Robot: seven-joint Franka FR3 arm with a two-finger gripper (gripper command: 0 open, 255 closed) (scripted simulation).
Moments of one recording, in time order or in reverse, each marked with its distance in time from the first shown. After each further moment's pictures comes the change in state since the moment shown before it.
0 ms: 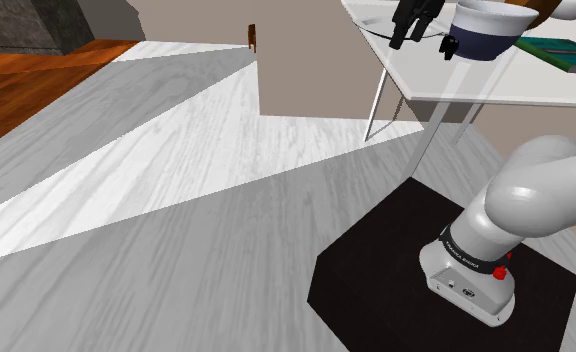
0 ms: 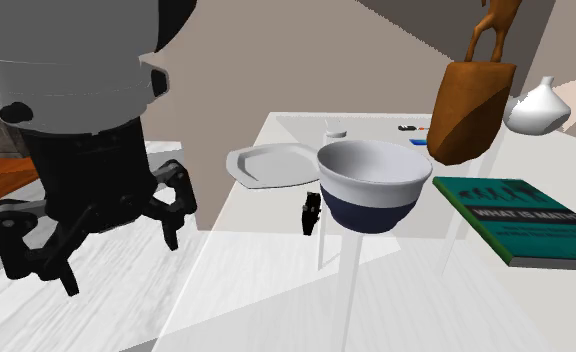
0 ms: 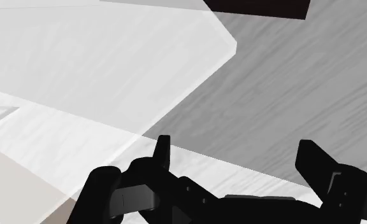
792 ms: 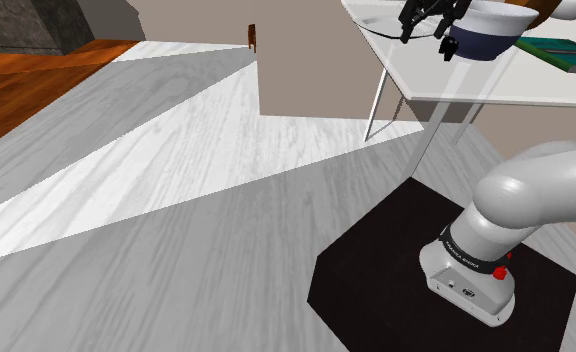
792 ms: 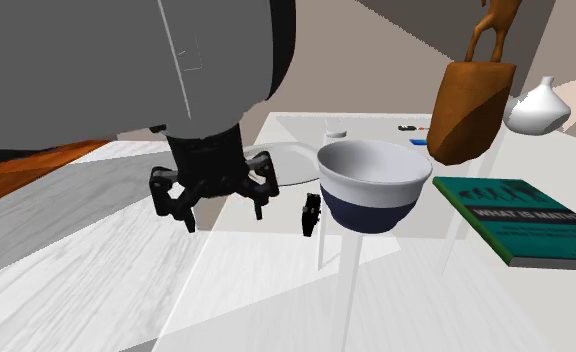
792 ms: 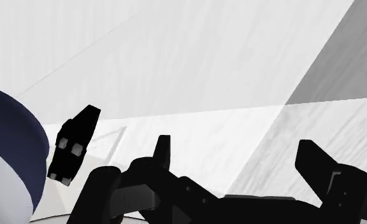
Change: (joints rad) arm -0.233 0.032 -0.014 -0.070 -0.158 0.223 0.274
